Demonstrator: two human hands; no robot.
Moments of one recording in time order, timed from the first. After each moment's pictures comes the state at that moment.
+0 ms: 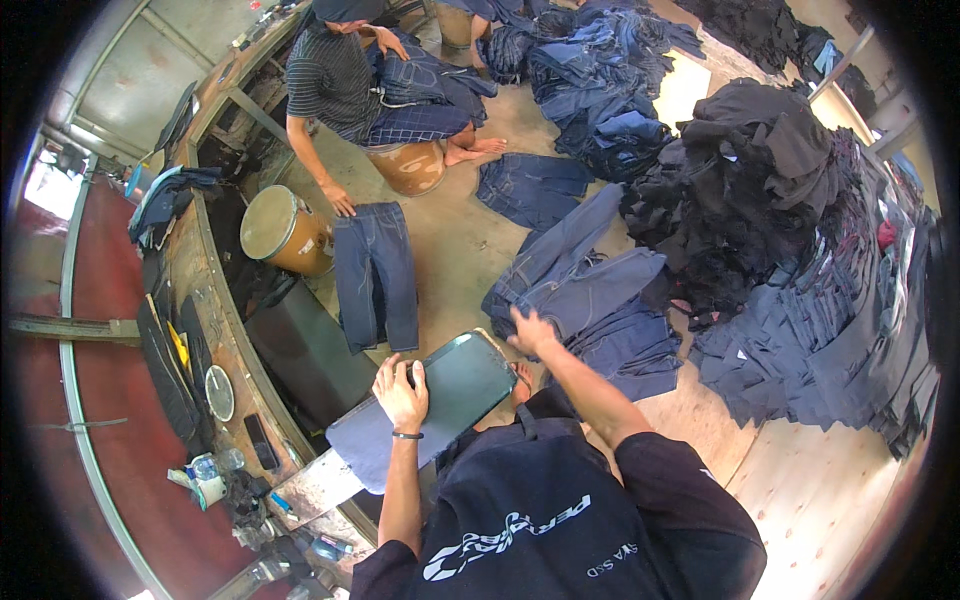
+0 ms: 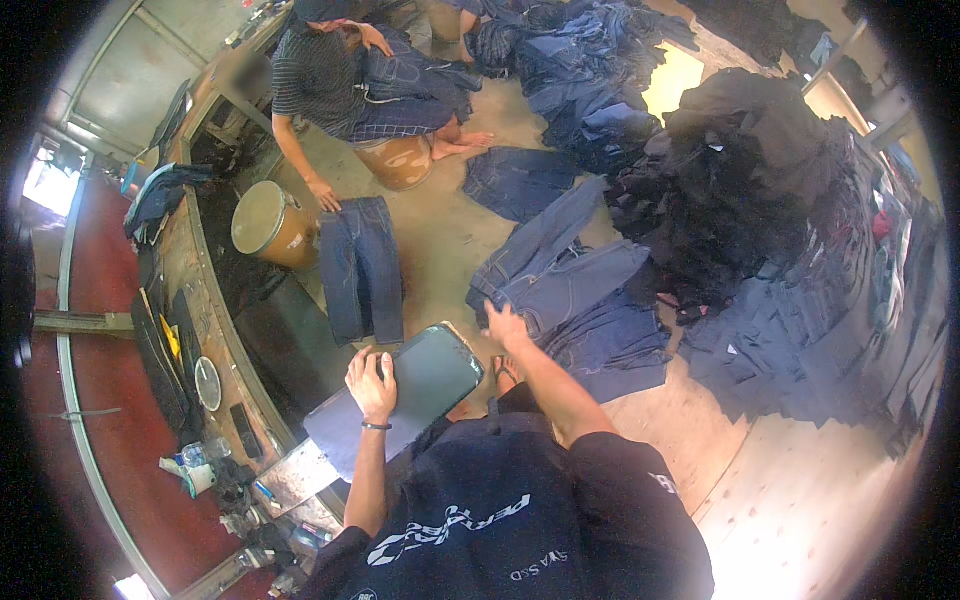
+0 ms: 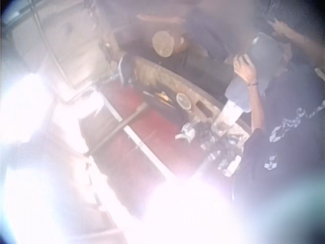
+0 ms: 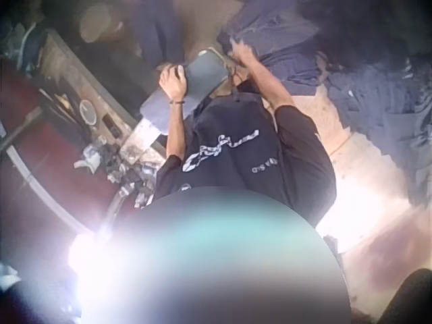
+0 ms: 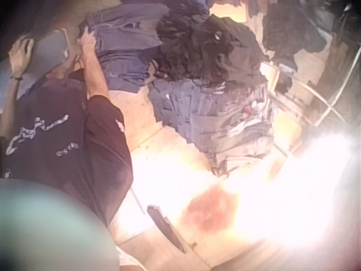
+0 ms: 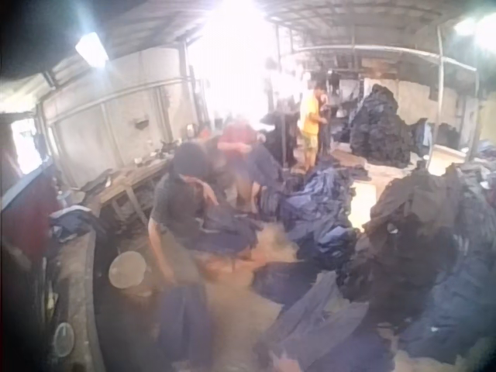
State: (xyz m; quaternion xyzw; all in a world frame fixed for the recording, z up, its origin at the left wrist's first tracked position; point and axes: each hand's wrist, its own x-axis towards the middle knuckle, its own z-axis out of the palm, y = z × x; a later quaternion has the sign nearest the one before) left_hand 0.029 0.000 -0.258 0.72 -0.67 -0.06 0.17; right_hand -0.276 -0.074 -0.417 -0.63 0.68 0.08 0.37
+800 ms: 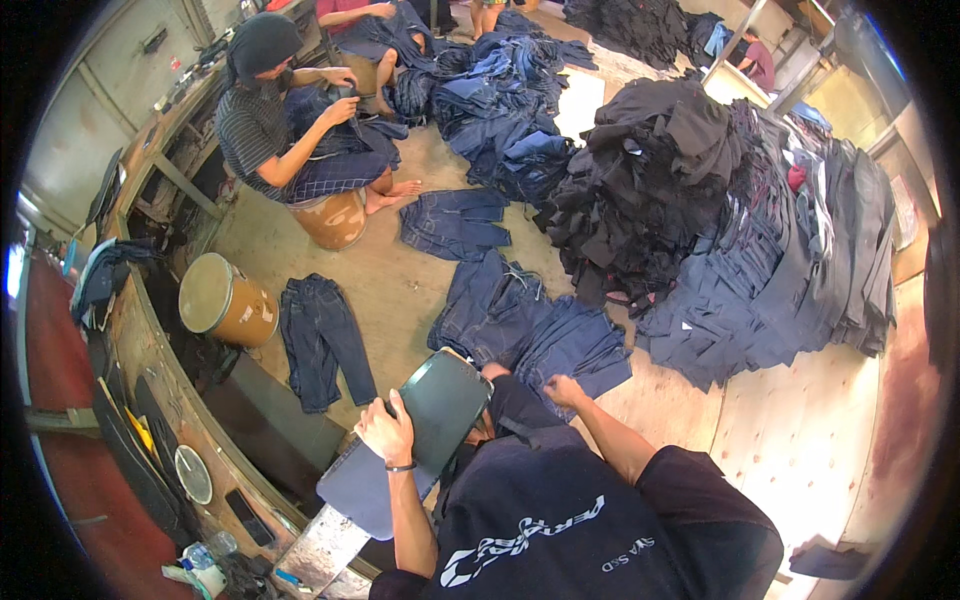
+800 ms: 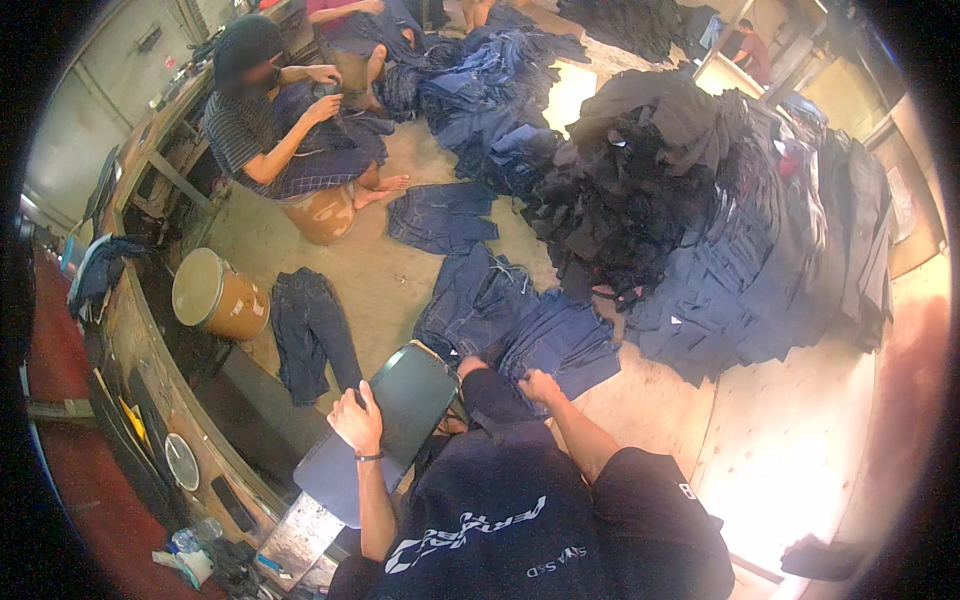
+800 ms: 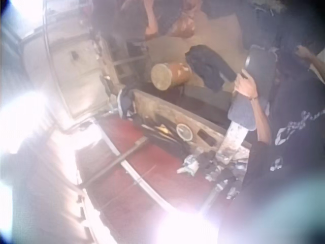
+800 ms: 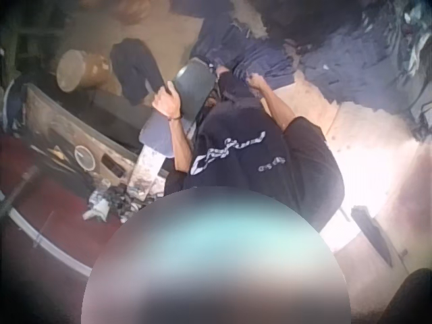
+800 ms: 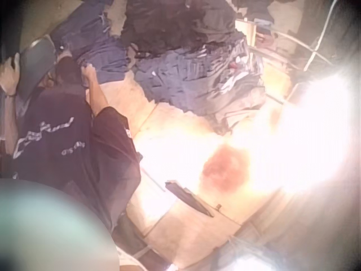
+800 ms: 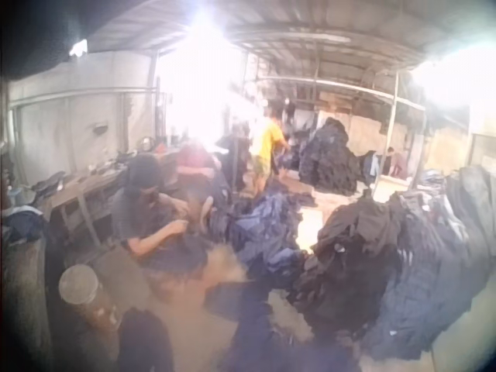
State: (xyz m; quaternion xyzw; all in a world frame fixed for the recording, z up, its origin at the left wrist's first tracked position) left_hand 0.029 -0.004 -0.246 0.73 -0.67 -0.04 0.15; right_hand -0.375 0.123 -0.412 -0.36 0.82 0.02 0.45
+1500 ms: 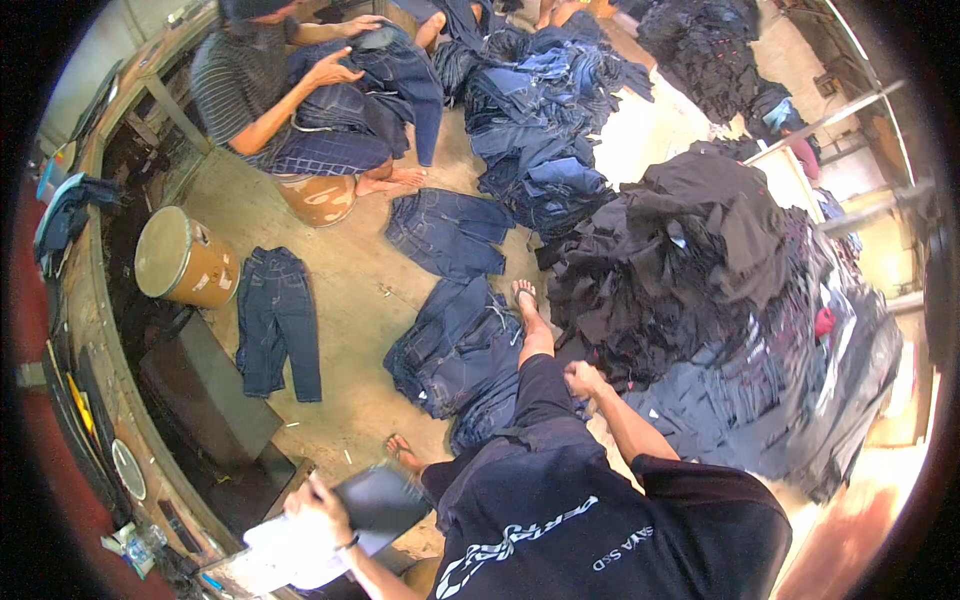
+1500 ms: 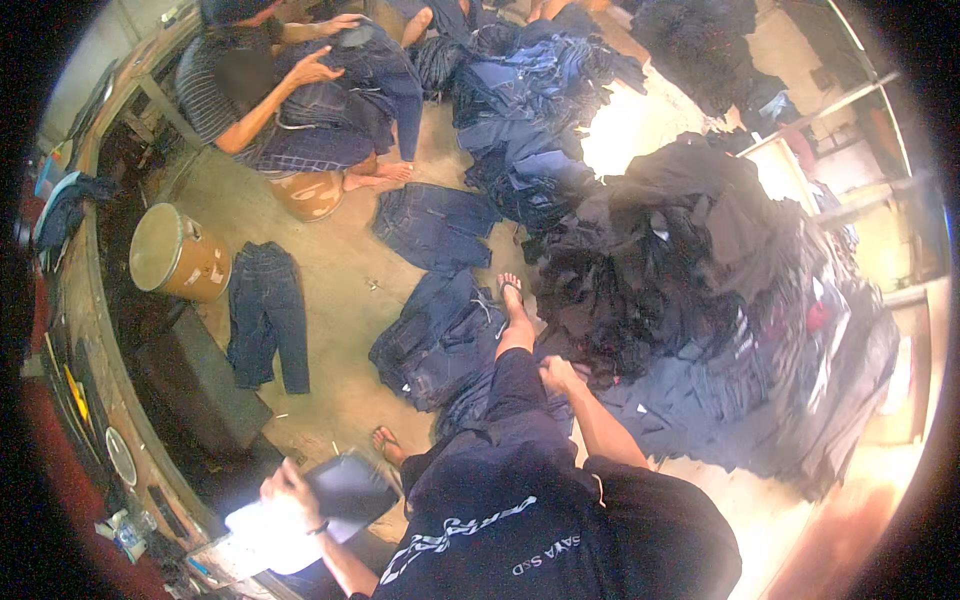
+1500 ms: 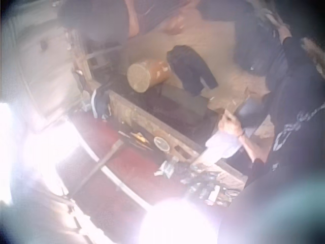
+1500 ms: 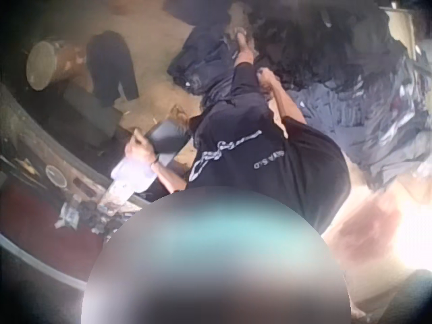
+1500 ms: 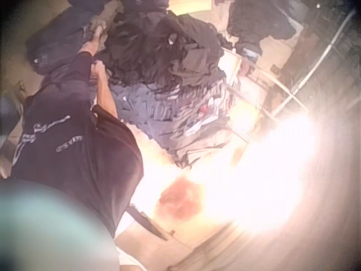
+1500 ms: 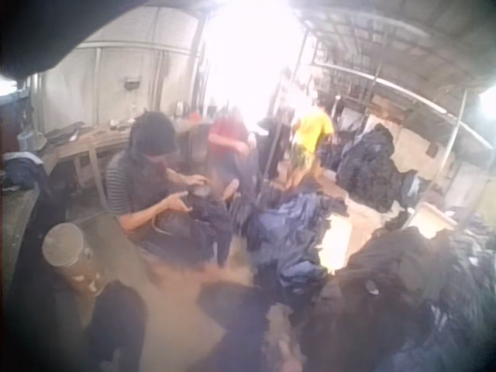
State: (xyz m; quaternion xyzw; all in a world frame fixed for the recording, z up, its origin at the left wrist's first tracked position) left_hand 0.006 -0.005 -0.288 0.86 -0.50 0.02 0.10; right_hand -0.631 -0.131 -0.395 -0.41 0.79 0.09 0.46
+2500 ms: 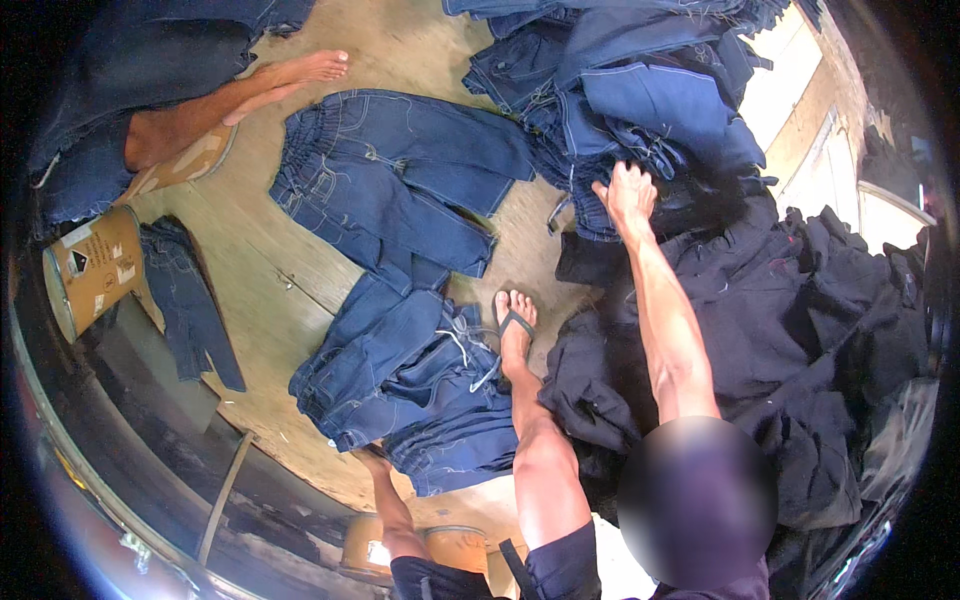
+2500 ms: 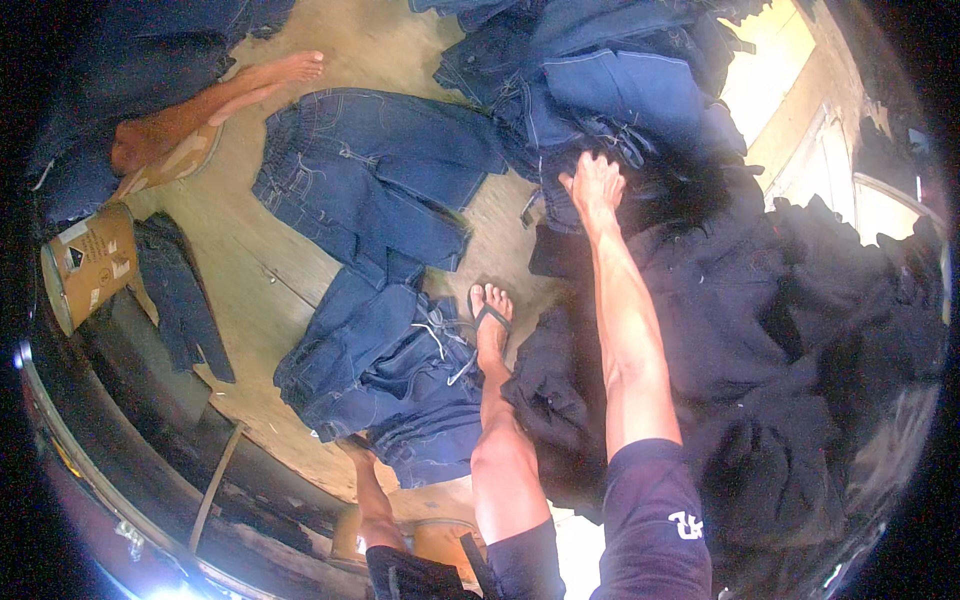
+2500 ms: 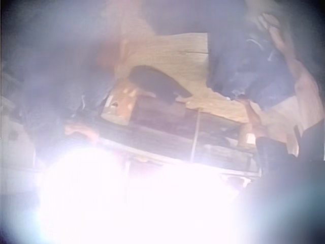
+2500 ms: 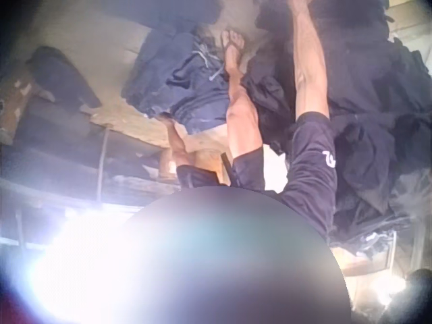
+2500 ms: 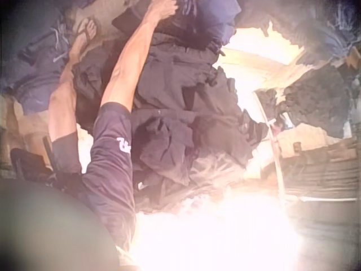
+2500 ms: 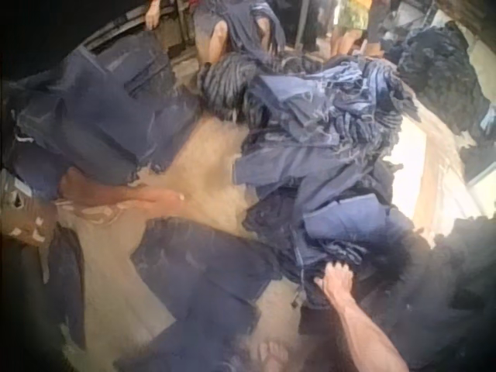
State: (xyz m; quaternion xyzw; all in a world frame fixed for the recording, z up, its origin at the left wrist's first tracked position) left_hand -0.506 -0.350 -0.765 0.91 -0.31 -0.27 -0.03; right_hand -0.979 -0.742 -0.938 -0.64 0.75 0.14 0.09
